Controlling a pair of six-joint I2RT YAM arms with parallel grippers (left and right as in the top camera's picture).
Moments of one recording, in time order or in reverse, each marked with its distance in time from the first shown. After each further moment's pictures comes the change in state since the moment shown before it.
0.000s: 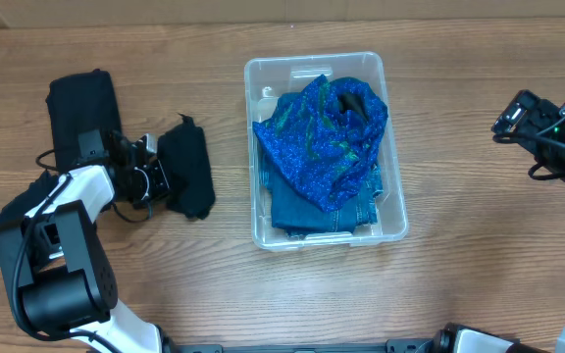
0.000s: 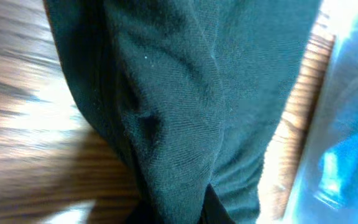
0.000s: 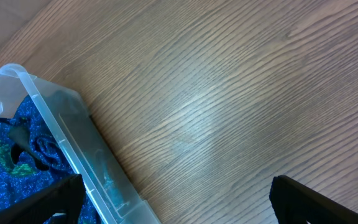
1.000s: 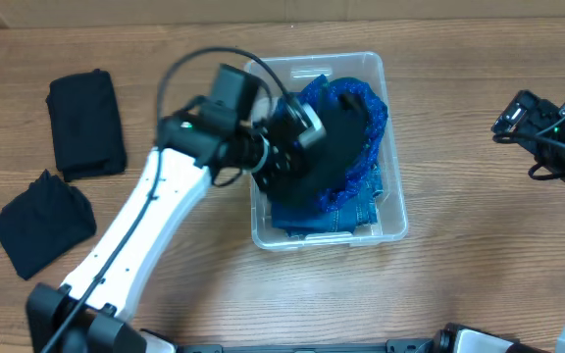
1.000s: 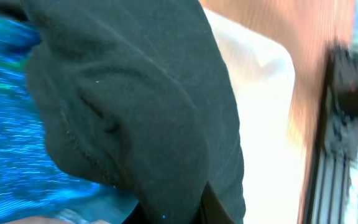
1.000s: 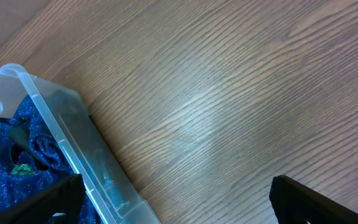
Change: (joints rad) left arm -0.716 -0.224 0.472 -0.452 -0.029 0.636; right arm 0.000 0.000 0.000 0.000 0.000 0.000
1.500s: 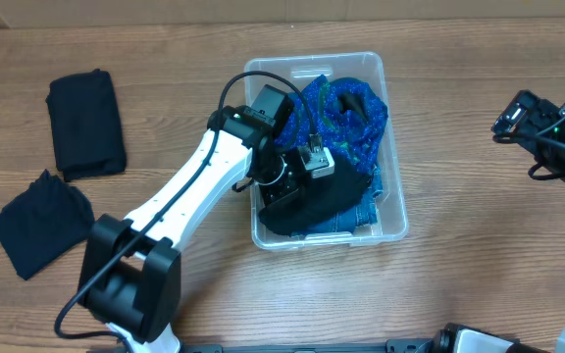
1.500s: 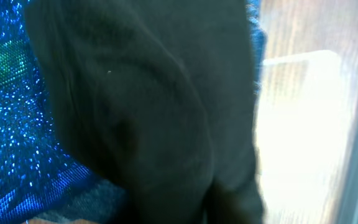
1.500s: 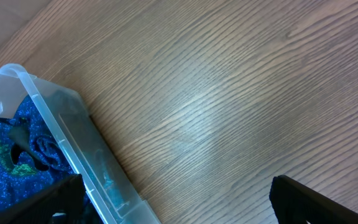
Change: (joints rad) left arm -0.053 0.234 0.000 -0.074 -0.158 0.196; right arm 0.000 0.000 0.000 0.000 0.000 0.000
